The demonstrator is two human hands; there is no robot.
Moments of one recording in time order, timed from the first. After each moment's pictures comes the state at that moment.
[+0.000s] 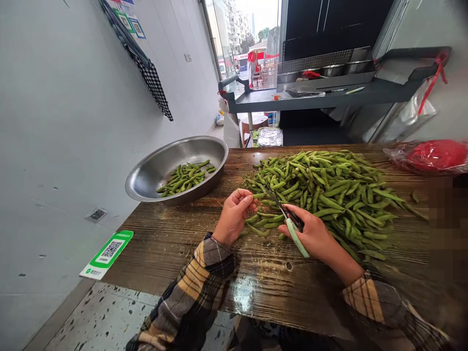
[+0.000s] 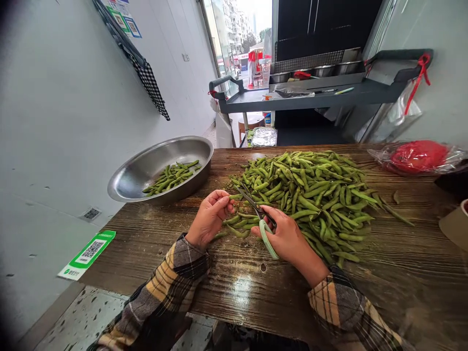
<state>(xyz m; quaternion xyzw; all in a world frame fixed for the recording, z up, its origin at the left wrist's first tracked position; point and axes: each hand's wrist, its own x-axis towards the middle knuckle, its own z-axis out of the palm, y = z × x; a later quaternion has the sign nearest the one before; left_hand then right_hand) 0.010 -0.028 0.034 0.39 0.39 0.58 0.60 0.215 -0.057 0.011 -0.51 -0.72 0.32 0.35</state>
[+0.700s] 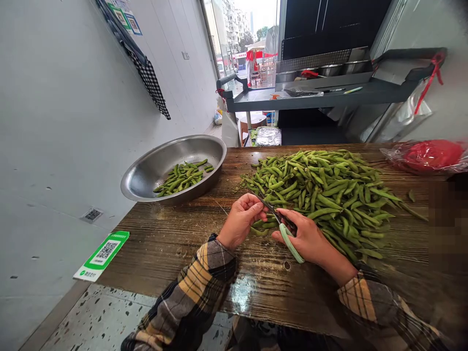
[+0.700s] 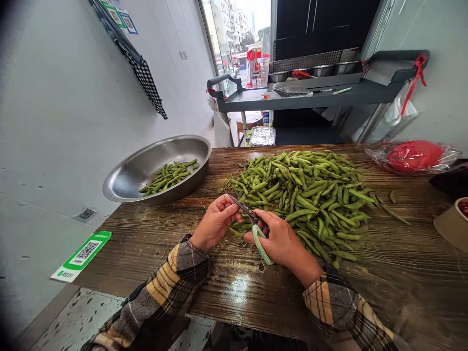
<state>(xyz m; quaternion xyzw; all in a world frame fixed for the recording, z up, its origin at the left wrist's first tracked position) 0.024 -0.036 0.027 0.43 0.36 0.52 0.65 0.209 -0.058 0.002 -0.49 -0.75 0.30 0.32</state>
